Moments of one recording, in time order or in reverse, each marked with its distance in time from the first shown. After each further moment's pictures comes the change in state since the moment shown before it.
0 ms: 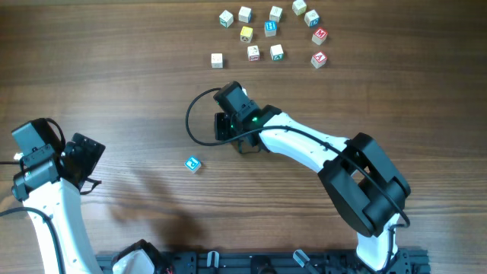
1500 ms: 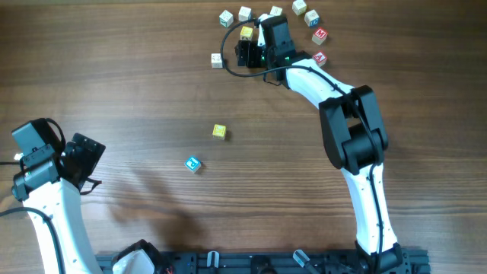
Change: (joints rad) left arm 0.000 0.000 0.000 -0.003 0.003 -0.003; right arm -0.360 0.453 0.524 0.230 -0.067 -0.324
